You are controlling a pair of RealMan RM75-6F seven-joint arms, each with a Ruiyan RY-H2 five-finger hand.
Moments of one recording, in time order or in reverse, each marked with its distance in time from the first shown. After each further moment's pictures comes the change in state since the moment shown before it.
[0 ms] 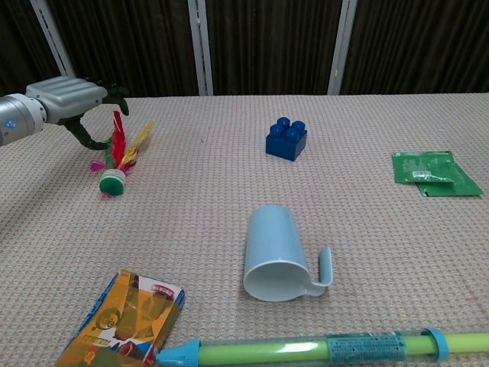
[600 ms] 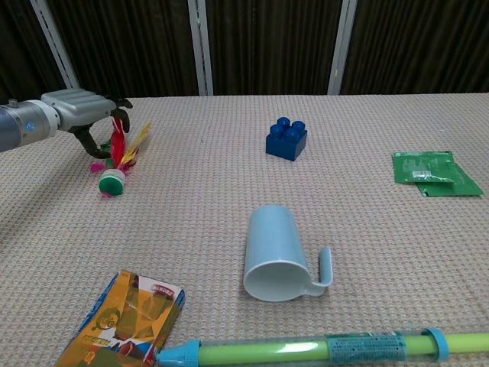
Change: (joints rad) left arm -0.061 -0.054 0.039 0.091 -0.003 -0.166 -0.044; right arm -0.005 -0.013 0.003 0.011 -0.019 0.050 -0.018
